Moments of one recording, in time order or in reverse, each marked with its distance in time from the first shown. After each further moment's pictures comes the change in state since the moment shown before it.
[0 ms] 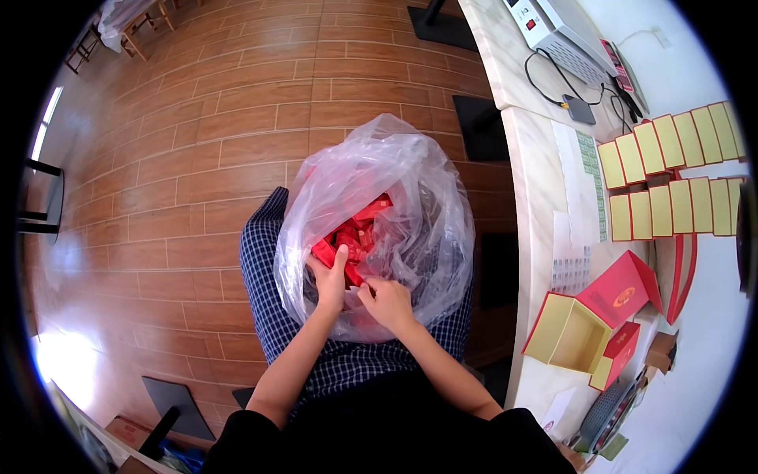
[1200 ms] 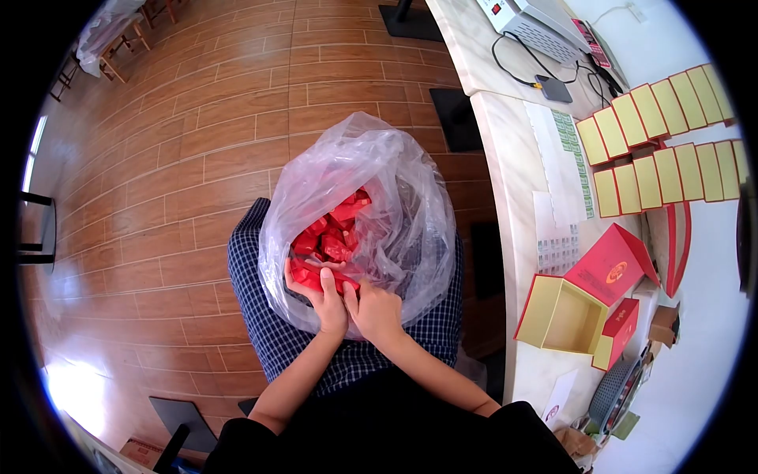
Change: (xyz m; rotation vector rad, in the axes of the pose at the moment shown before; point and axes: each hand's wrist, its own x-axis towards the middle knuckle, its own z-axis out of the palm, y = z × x) left_hand -0.056 0.032 0.018 -0.229 -0.035 0.236; right_hand -0.020 -0.026 -0.008 -0.209 0.199 0.033
